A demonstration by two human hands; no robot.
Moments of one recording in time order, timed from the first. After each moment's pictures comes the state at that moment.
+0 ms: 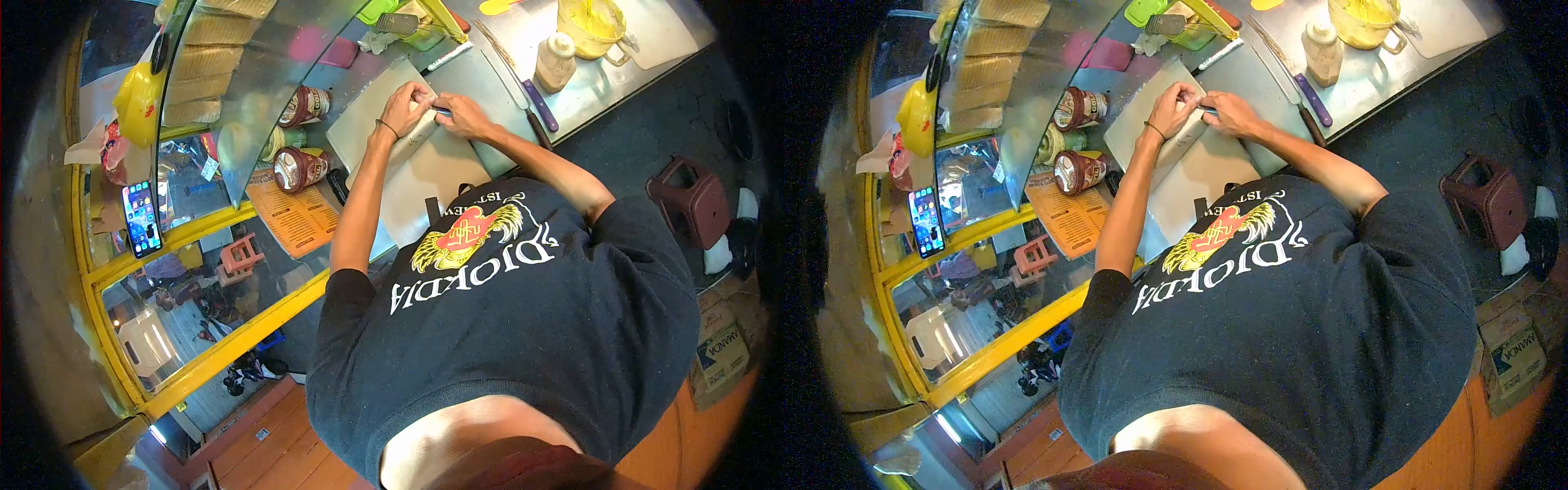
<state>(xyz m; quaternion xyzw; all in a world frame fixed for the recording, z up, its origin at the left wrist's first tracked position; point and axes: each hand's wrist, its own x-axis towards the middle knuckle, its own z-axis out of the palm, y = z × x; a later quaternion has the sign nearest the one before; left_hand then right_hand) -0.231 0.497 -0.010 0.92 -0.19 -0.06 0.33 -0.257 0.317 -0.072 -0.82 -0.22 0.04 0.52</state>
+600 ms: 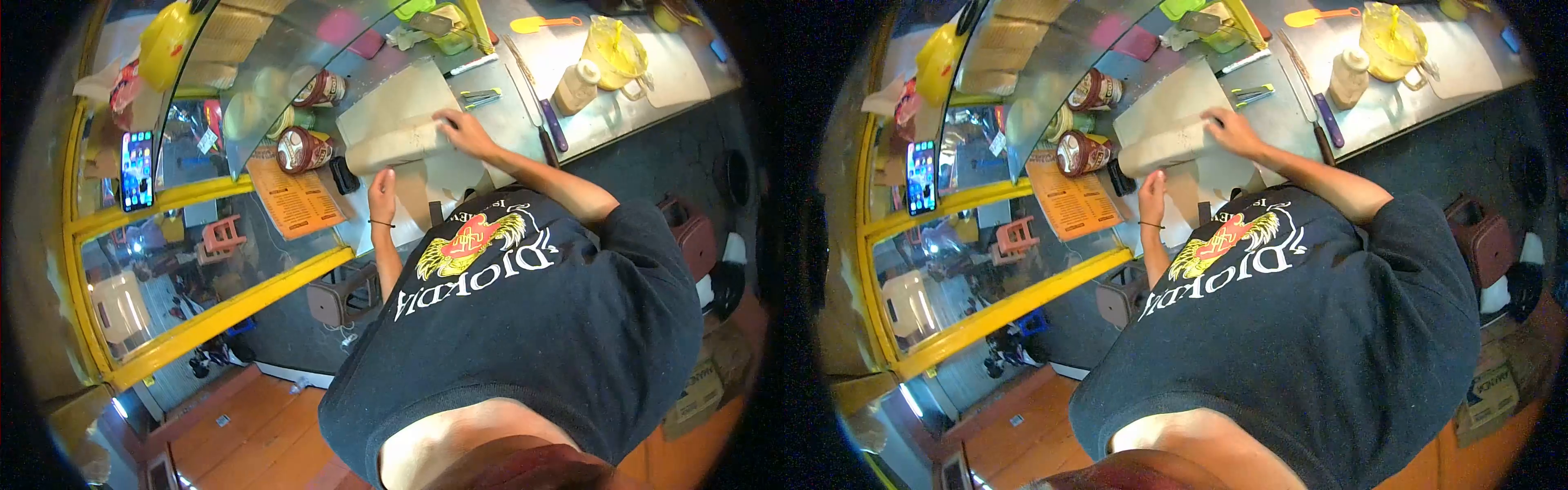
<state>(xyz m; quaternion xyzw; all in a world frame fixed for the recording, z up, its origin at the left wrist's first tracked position) -0.436 0.572 -0.048 0.85 0.21 0.05 0.47 -0.277 0.343 -0.059 -0.74 -0.20 0.16 0.62</state>
